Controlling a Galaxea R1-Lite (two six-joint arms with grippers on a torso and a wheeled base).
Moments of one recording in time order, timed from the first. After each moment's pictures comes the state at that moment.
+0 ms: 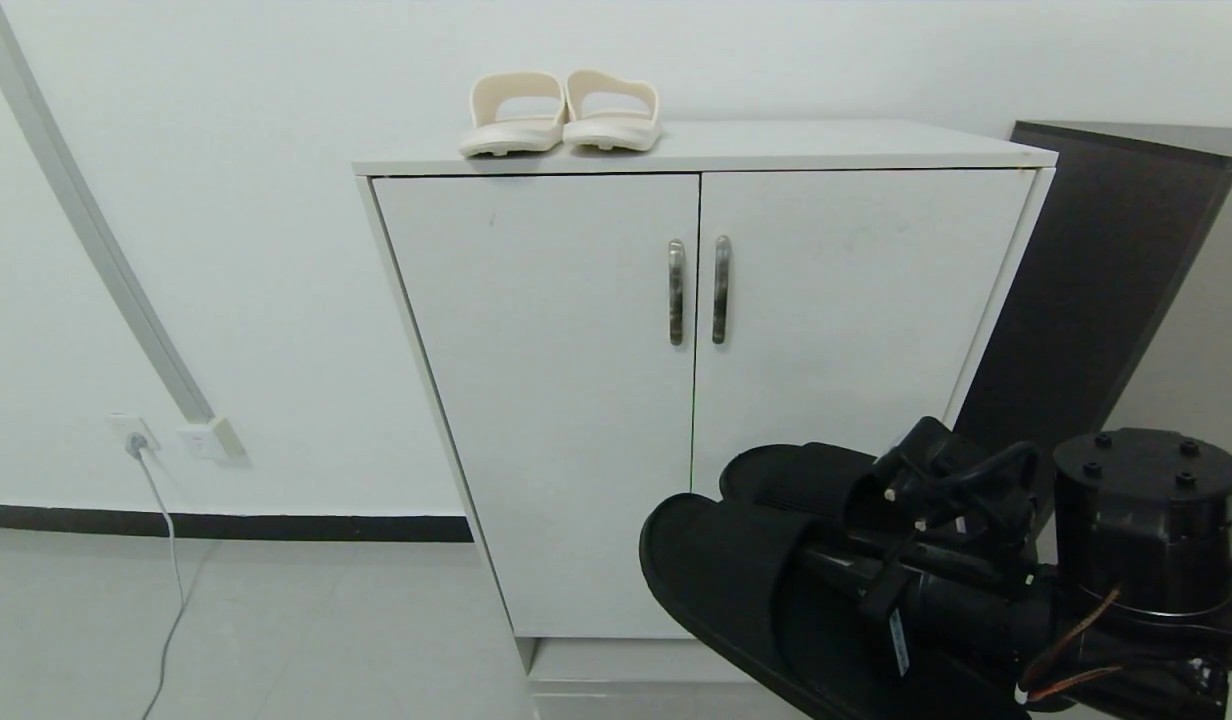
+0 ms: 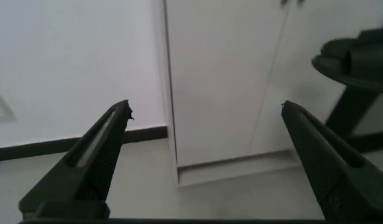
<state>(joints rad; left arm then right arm) 0.00 0.32 -0.25 -0.01 -0.20 0.02 0.79 1.54 -0.54 -0.69 -0.04 -0.07</state>
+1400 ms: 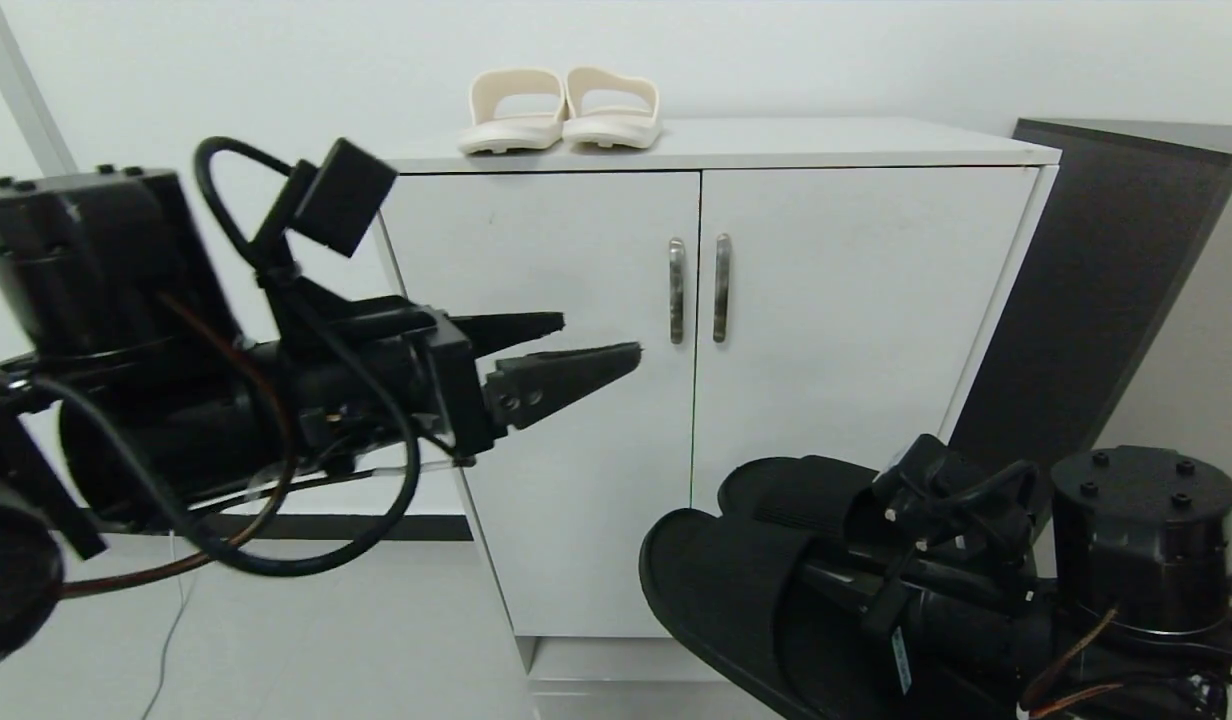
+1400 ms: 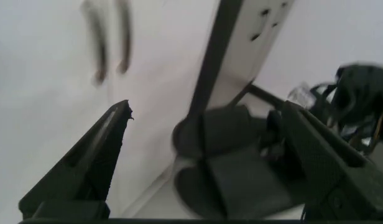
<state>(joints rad) -0.50 1.46 -0.85 -0.64 -0.49 -0.14 0.79 1.55 -0.50 -0.73 -0.02 -0.07</state>
